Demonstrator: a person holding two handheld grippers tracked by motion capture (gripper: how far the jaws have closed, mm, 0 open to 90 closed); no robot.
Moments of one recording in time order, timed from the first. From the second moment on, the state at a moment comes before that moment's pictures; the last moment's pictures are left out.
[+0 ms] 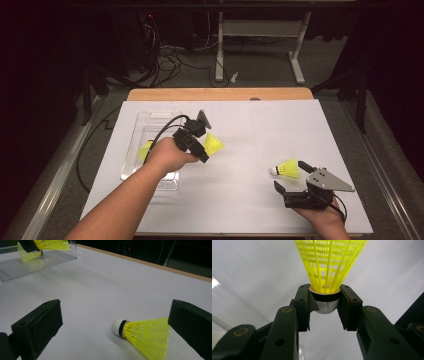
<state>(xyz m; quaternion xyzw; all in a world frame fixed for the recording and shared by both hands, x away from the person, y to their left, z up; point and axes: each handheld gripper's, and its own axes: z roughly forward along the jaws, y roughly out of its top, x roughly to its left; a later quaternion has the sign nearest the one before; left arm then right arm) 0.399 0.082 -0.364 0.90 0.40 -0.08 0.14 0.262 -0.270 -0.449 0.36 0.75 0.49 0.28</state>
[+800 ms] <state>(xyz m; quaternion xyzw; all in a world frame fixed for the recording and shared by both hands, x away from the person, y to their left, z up) 0.408 0.139 -0.338 0.87 0.46 -0.05 0.15 0.262 -0.270 -0.449 0.36 0.75 0.49 0.28</state>
